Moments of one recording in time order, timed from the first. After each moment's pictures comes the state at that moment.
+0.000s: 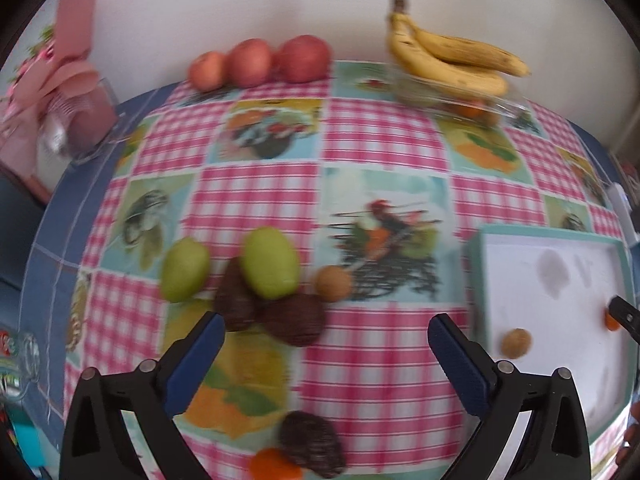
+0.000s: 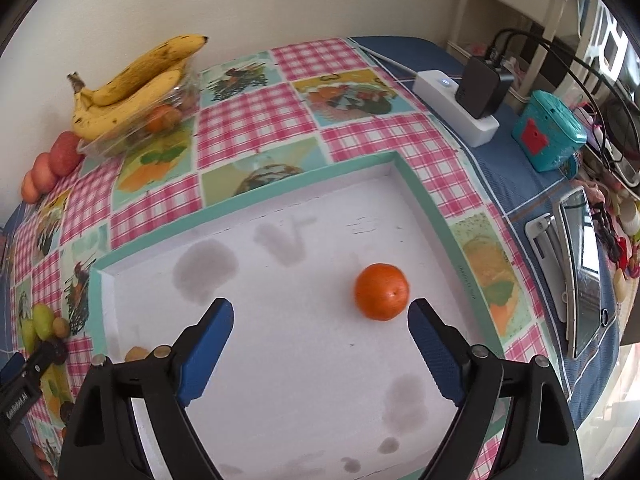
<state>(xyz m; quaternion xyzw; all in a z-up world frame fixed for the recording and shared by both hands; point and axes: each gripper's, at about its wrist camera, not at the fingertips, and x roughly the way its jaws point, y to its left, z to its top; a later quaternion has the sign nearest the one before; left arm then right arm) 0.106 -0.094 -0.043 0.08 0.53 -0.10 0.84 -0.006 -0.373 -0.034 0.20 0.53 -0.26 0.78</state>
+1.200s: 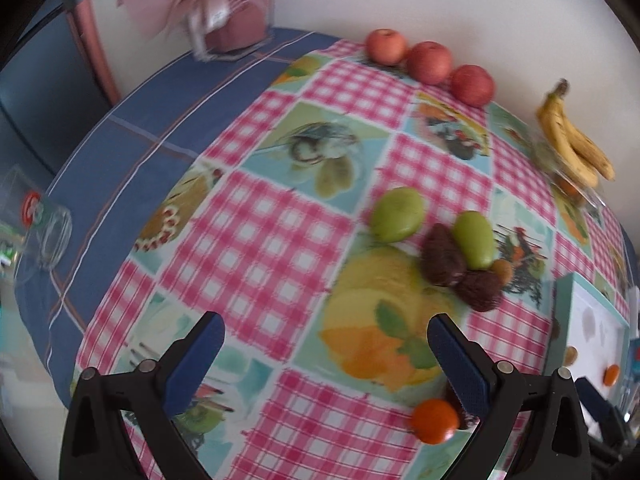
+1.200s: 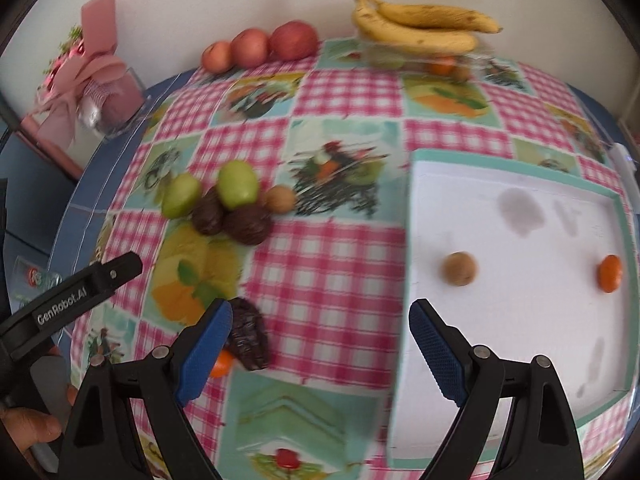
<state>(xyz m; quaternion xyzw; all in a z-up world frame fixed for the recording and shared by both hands) 0.084 0.062 -0.044 -0.07 0.55 0.02 0.83 0.032 -0.152 -0.029 0.13 0.55 -0.01 0.82</state>
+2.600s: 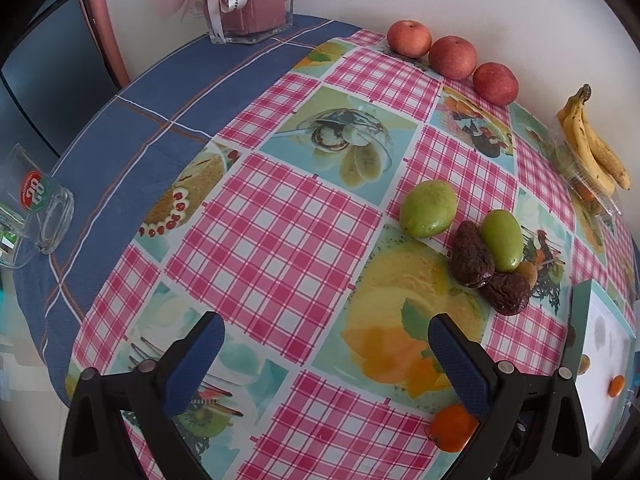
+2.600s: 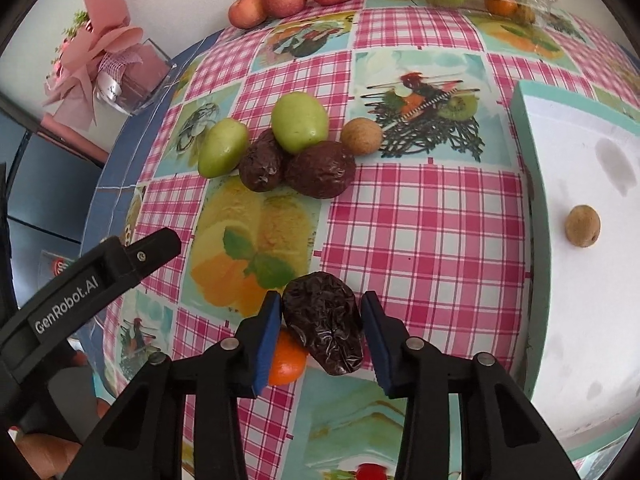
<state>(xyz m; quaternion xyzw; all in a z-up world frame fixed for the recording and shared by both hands) 0.090 0.075 -0.059 -0.08 0.56 0.03 0.82 0.046 -0.112 -0.069 0.20 0.59 0.06 0.78</state>
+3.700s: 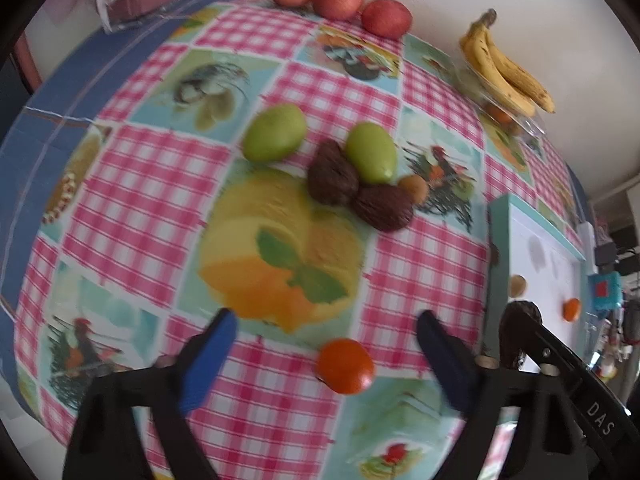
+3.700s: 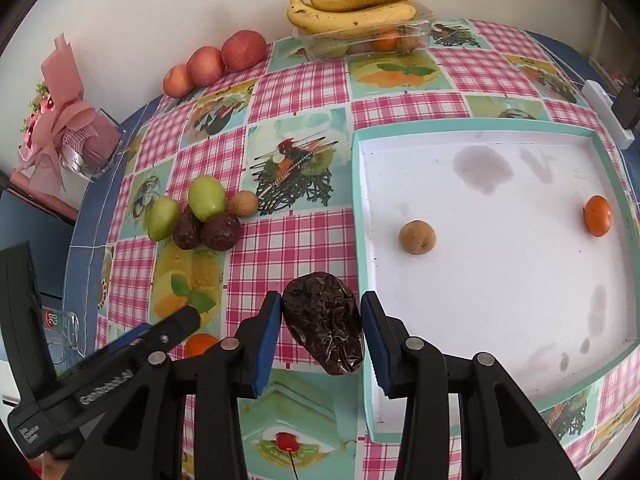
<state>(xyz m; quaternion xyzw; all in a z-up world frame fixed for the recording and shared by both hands) 0.066 0.011 -0.059 -0.08 0.61 -0.13 0.78 0.016 -0.192 -0.020 0.22 0.56 -0.05 0.80</state>
